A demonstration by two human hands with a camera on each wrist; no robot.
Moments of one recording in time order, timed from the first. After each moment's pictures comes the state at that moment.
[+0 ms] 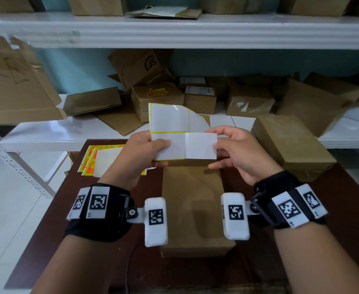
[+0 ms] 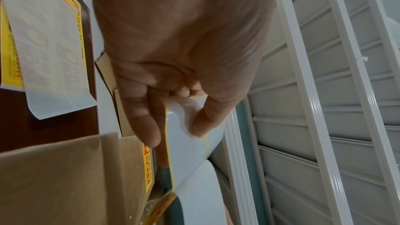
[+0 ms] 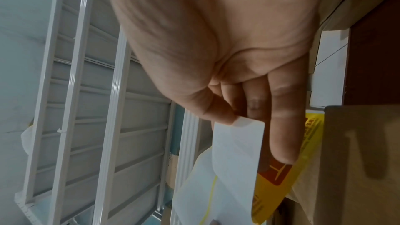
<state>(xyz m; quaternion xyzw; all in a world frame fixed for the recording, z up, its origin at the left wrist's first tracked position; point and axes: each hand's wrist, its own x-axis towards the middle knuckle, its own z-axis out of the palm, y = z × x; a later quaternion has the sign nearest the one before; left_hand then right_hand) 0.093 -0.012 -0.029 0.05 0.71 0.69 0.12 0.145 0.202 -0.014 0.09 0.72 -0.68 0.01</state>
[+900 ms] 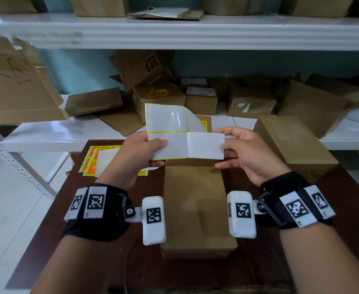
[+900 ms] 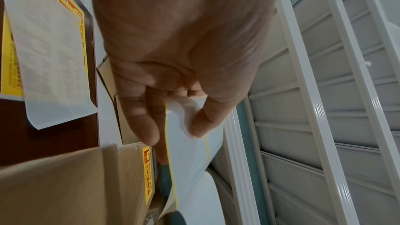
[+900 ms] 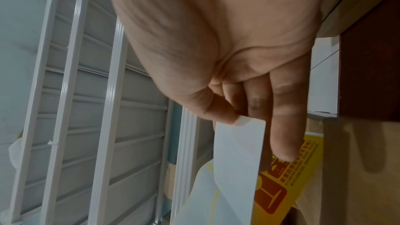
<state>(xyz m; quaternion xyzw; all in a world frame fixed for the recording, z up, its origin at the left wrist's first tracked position) 0.090 -0.019 -0.027 0.04 0.72 0.69 0.11 0.145 0.213 -0.014 0.11 0.71 -0.69 0.00</state>
